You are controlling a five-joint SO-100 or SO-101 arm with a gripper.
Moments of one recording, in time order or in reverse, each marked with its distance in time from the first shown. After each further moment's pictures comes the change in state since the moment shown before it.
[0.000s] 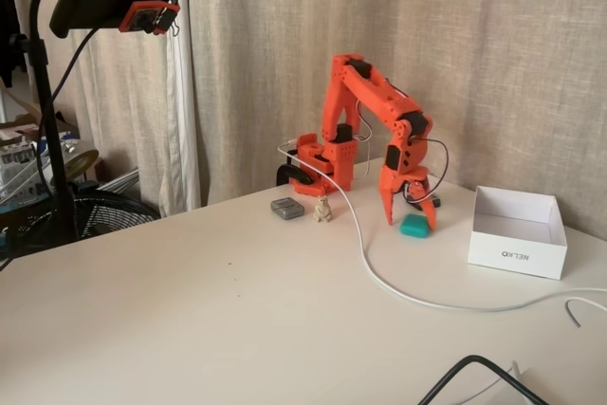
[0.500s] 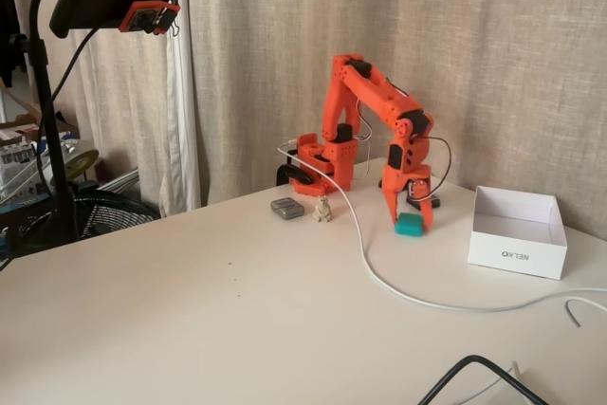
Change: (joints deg) arm -0.4 0.0 0.1 -2.3 -0.2
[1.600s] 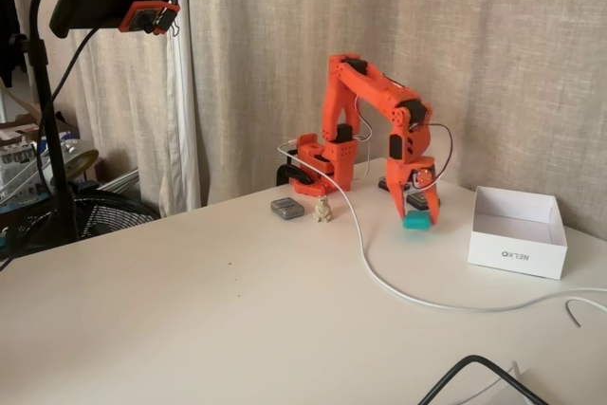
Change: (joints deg) arm 0.8 7.6 -2.8 -4.7 0.0
